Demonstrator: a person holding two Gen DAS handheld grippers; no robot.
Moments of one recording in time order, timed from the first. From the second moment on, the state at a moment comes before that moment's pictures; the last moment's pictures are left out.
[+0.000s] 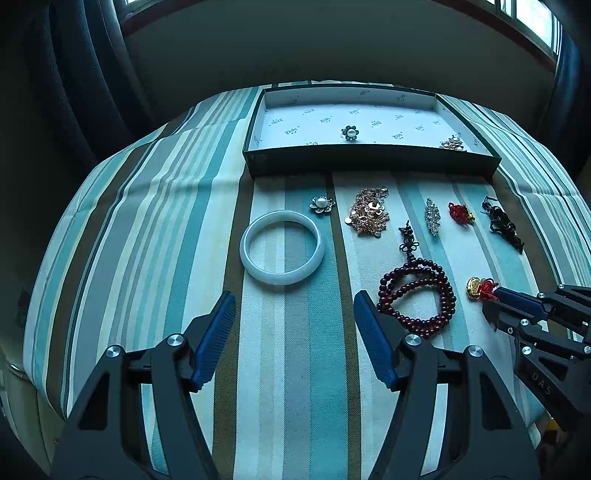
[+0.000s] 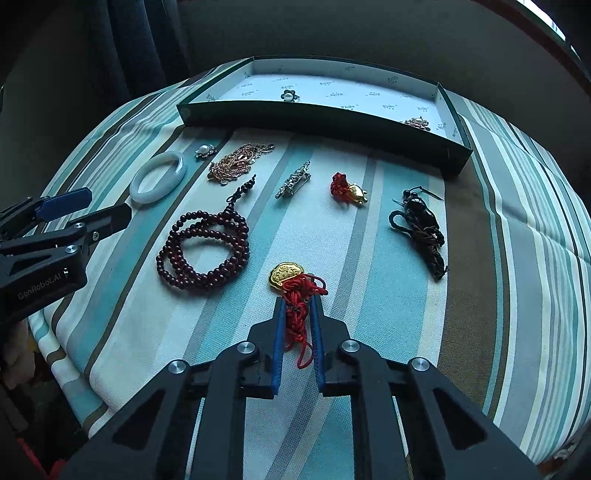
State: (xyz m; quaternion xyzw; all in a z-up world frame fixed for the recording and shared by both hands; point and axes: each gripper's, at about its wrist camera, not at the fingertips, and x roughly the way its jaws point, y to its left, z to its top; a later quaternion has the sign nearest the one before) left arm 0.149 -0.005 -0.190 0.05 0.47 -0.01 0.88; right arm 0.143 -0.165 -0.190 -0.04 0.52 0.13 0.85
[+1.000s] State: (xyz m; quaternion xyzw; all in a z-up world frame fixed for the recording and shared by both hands) left arm 0.167 -0.079 -0.223 0.06 0.50 -0.11 0.86; right arm 0.147 -0.219 -0.174 -0.04 0.49 0.07 0.87
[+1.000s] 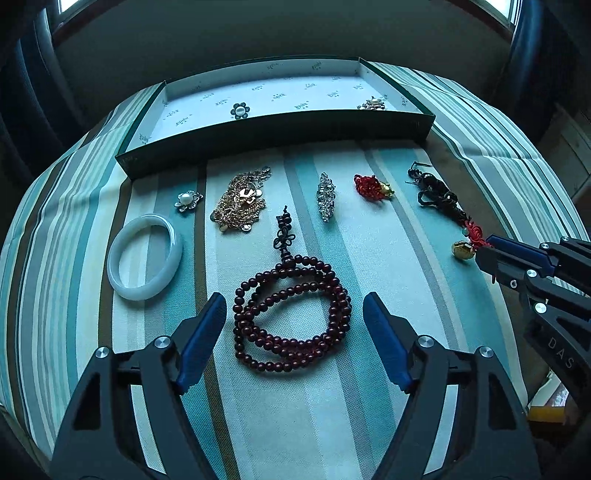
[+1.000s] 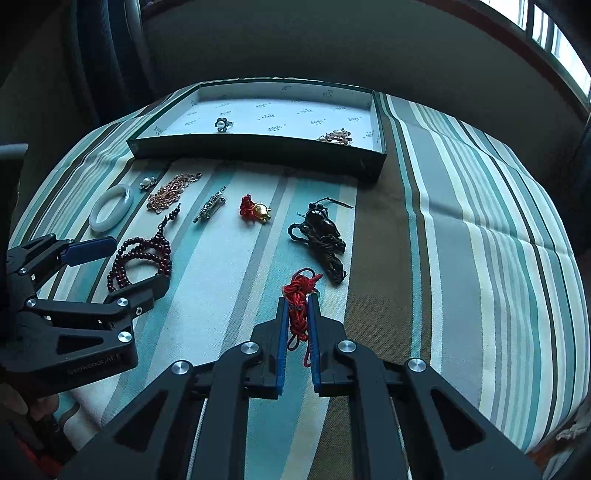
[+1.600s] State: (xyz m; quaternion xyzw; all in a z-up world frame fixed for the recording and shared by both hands) left arm 0.163 -0.074 -0.222 0.08 0.49 -0.14 0.86; right arm 0.150 -0.220 -0.180 -0.03 0.50 0.07 0.86
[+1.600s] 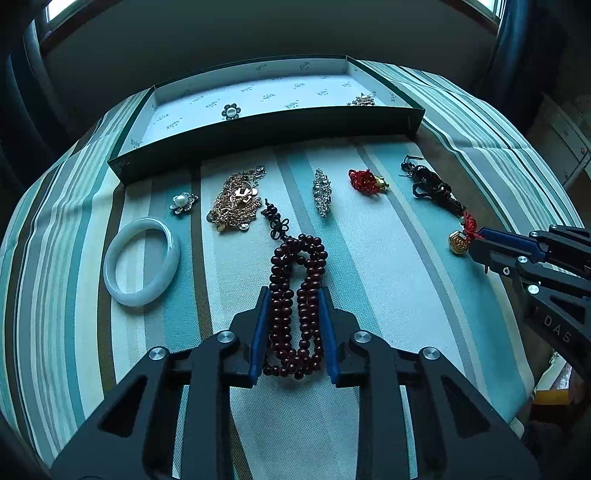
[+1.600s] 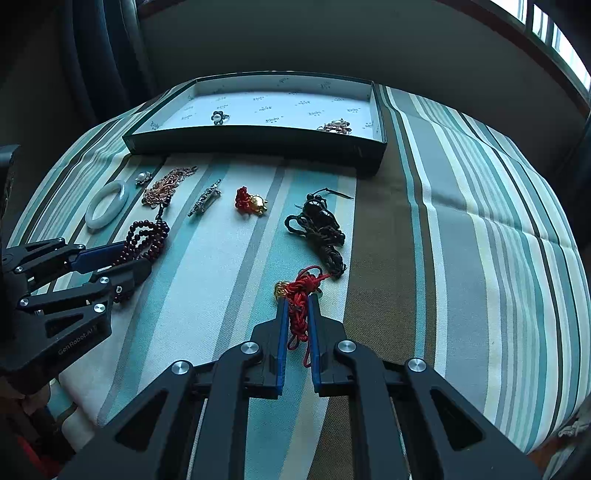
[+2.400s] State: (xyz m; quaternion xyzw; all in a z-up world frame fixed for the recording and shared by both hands) left arm 0.172 -0.061 -0.170 0.09 0.43 -0.12 0.89; right arm 0.161 -0.214 -0.138 -0.01 0.45 0.10 0.89
